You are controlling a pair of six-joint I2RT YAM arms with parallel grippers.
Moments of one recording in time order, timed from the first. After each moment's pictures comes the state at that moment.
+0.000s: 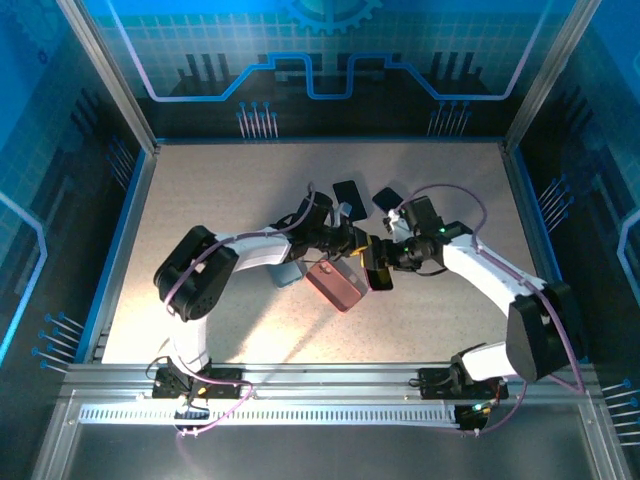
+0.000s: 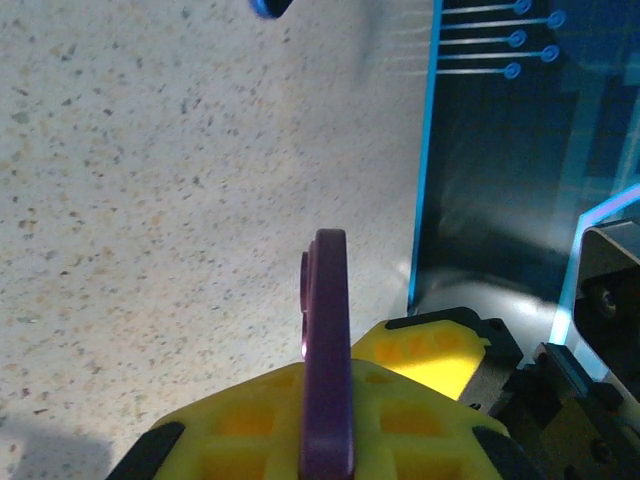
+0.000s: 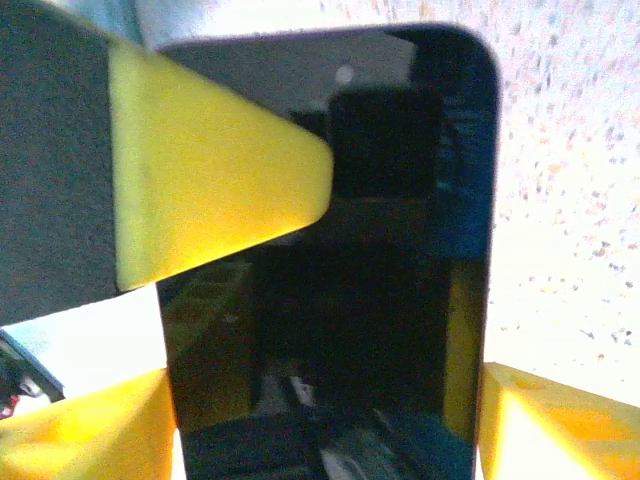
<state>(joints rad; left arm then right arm) -0.63 1.90 1.12 0.20 0.61 -1.13 0.35 1.37 0.90 -0.62 -0.45 0.37</state>
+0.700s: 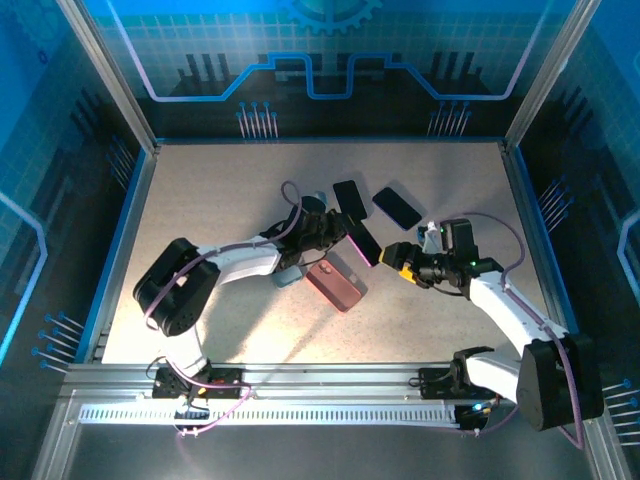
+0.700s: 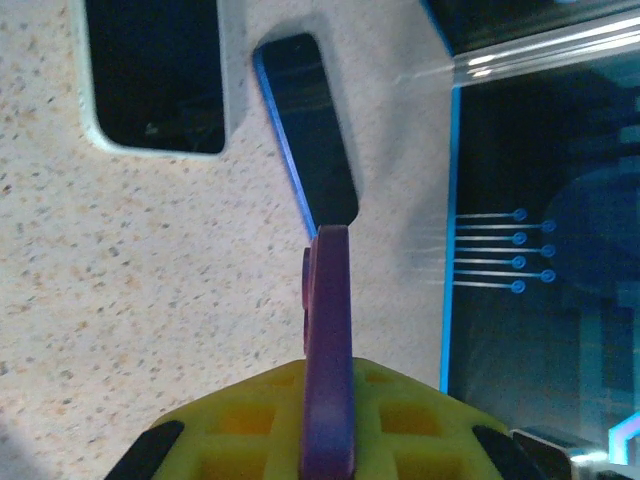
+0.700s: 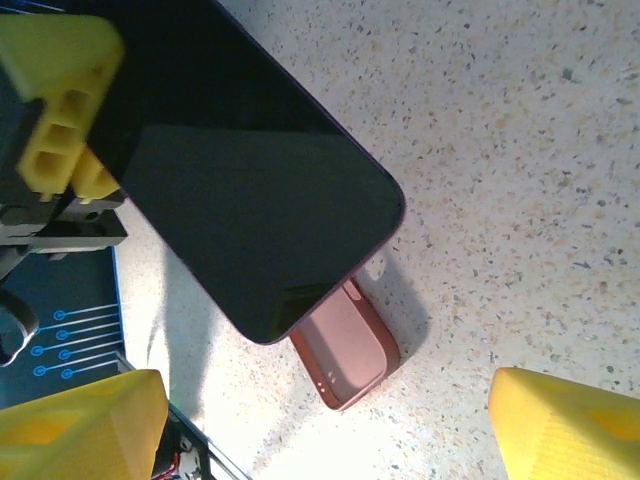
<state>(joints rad) -0.67 1.76 1.00 0.29 0.11 -1.22 0.16 1.13 0.59 -0.34 -0.66 0.67</state>
